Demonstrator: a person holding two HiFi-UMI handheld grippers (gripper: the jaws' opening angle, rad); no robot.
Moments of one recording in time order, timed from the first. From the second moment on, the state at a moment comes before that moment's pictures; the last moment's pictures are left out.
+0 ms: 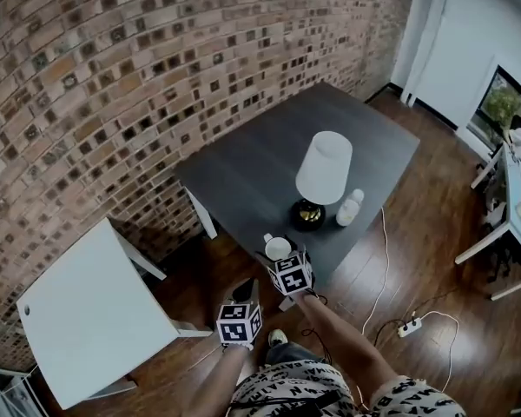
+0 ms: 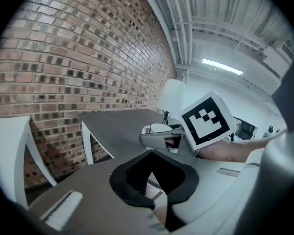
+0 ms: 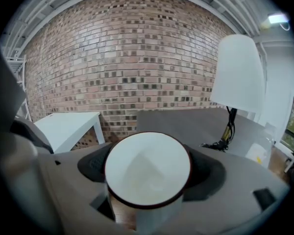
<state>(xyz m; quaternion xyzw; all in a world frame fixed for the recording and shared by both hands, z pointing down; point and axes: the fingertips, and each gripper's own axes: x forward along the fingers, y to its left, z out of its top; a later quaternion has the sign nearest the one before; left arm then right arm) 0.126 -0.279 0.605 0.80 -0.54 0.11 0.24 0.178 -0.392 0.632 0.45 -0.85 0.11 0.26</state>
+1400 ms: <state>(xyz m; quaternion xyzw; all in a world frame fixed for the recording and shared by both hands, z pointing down) 0.118 -0.367 0.636 0.75 -0.58 0.12 0.29 0.177 -0.568 0.695 0.49 -0.83 0.14 0.23</state>
